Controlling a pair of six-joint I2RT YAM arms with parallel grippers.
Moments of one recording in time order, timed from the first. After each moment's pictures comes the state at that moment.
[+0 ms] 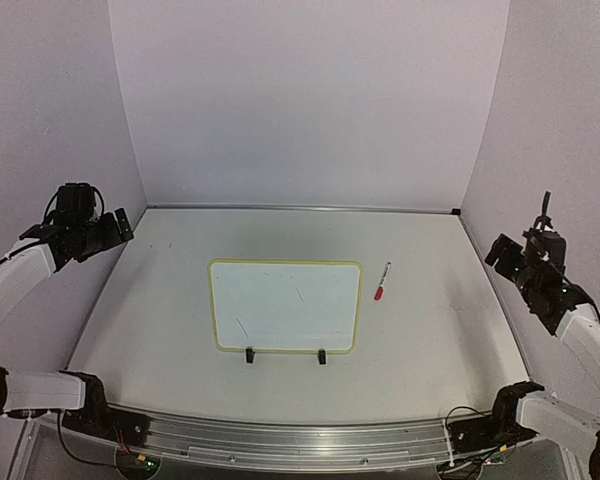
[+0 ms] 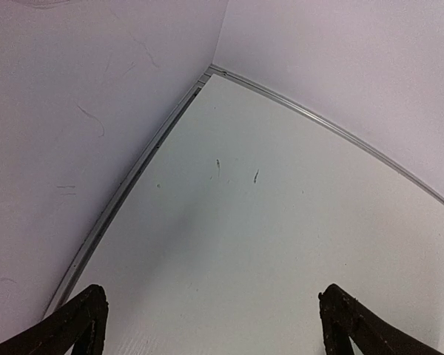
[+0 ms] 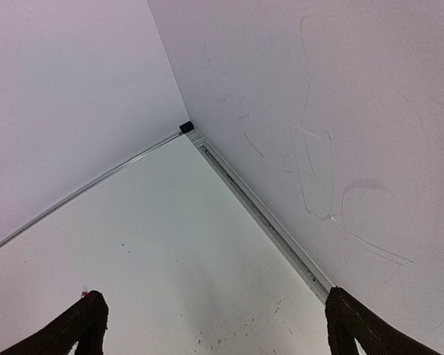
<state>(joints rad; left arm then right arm) -0.07 1.08 0.91 -0.42 -0.23 -0.42 0.06 0.79 0.61 -0.22 0.40 0.42</state>
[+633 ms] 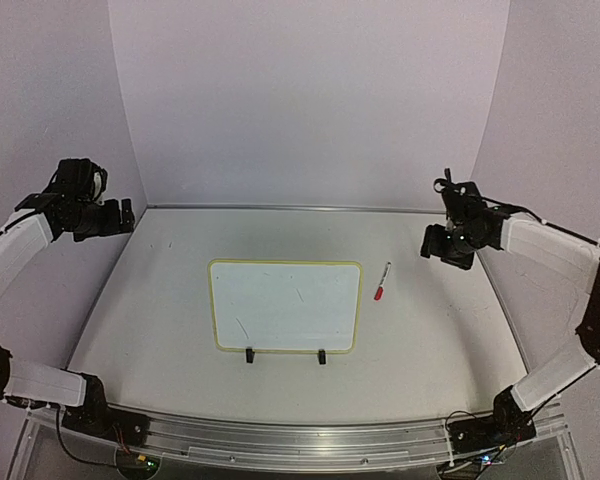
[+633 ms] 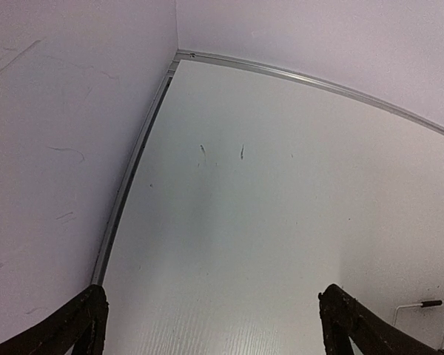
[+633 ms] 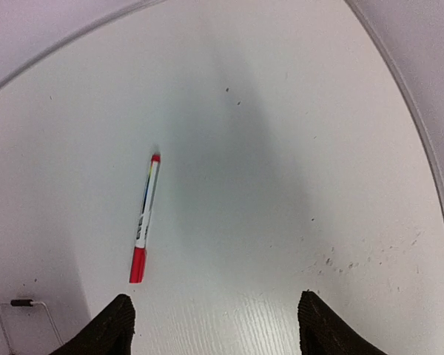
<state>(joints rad) -0.07 1.19 1.14 -0.65 -0.13 -0.20 0.33 1.47 1.15 -0.61 0.21 0.54</state>
